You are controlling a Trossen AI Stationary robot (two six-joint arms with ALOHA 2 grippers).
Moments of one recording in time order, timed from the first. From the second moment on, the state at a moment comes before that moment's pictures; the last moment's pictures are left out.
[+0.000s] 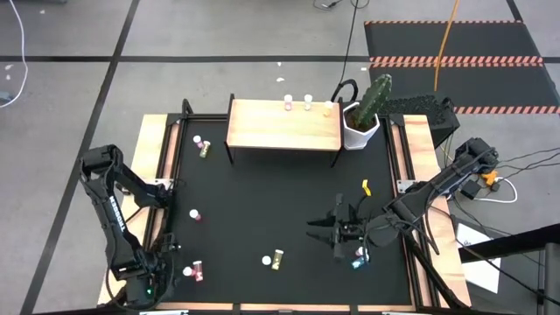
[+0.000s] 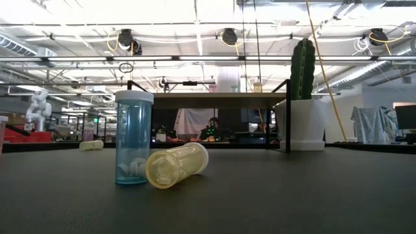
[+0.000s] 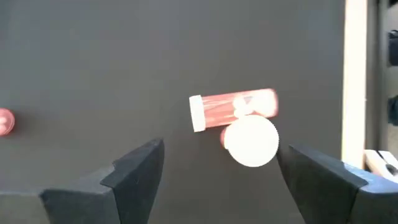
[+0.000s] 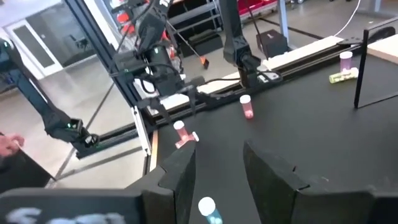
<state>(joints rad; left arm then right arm) -1.30 1.47 0.86 -0.80 -0.41 -1.36 0.60 1.32 0.96 0.09 0.63 0.56</state>
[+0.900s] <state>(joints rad) -1.27 1.47 0.71 -0.45 -0.40 -1.27 0.52 1.32 0.96 0.13 0.57 0.55</state>
